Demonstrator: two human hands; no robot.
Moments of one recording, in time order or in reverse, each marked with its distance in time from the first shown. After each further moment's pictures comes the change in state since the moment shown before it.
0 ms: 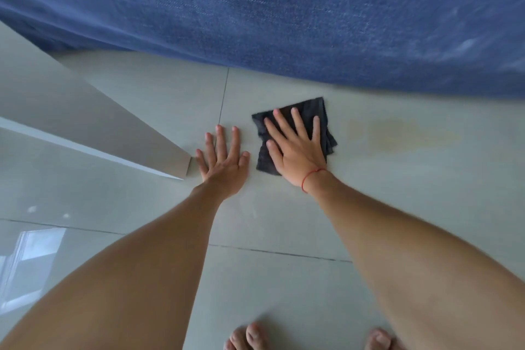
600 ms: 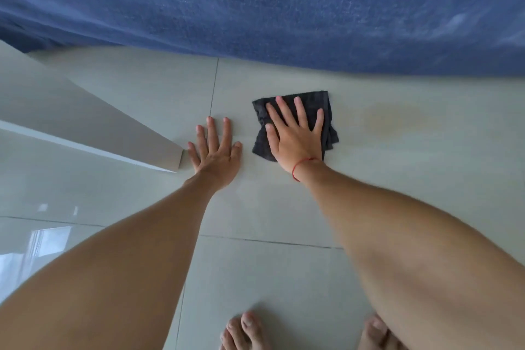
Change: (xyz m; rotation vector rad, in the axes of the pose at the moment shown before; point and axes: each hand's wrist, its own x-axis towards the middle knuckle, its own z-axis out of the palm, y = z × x) left_hand 0.000 0.002 0.002 0.018 0.018 -0.017; right_hand 0.000 0.004 0.000 0.097 -0.007 0.176
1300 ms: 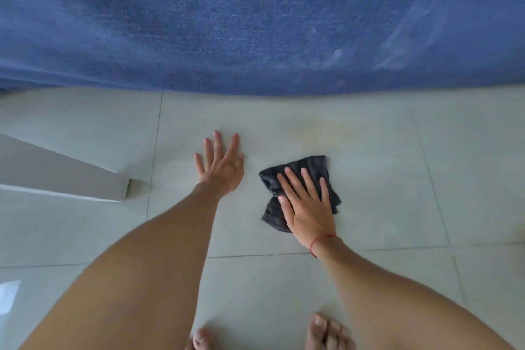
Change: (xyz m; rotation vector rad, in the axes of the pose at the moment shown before) left_hand -0.012 0.110 0.017 0.056 -0.027 0.198; right_hand -0.137 0.113 0.001 -0.050 0.036 0.089
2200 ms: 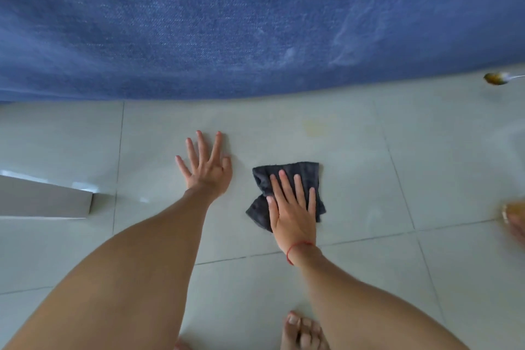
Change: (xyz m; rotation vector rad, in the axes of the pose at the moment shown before) left_hand -0.003 0.042 0.011 0.022 0.024 -0.016; right_hand -0.019 0.010 0.001 0.134 0.040 0.284
